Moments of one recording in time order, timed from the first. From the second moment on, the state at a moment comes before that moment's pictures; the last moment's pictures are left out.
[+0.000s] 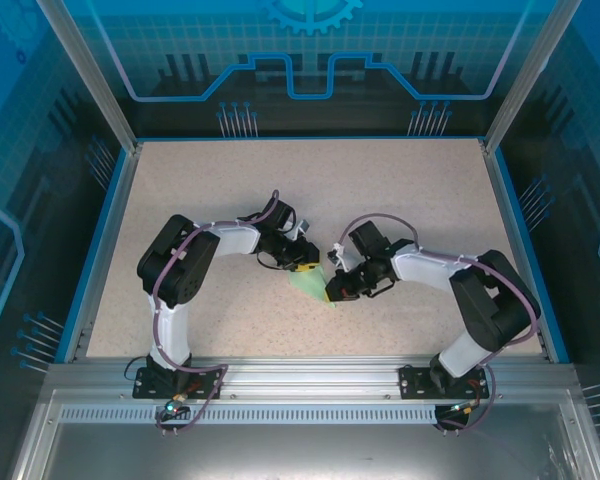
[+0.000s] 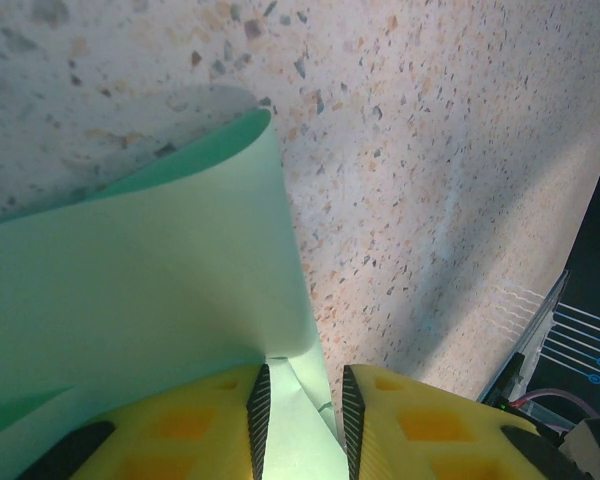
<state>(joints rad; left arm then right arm) -0.48 2.00 1.12 -0.20 0.69 -0.72 0.55 1.61 0.81 -0.43 -0.71 0.34</state>
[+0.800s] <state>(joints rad) -0.48 1.90 1.12 -0.22 0.66 -0.66 0.51 1.78 0.79 -0.30 -0.74 0.37</state>
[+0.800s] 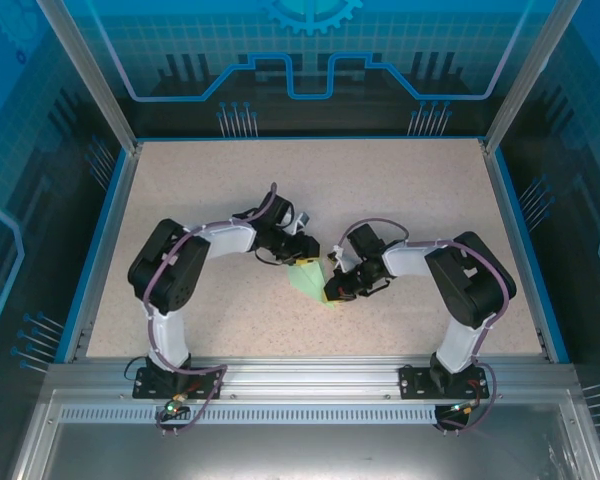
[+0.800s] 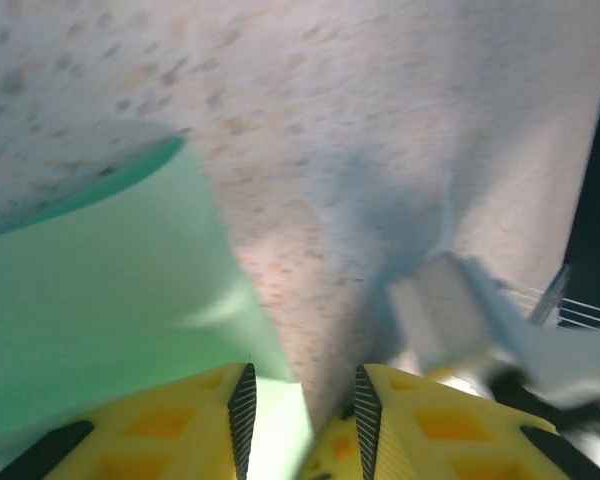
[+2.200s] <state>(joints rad) -0.59 1.91 0.94 -0.02 0.68 -0.66 0.51 1.78 0.79 -0.31 -0.75 0.37</state>
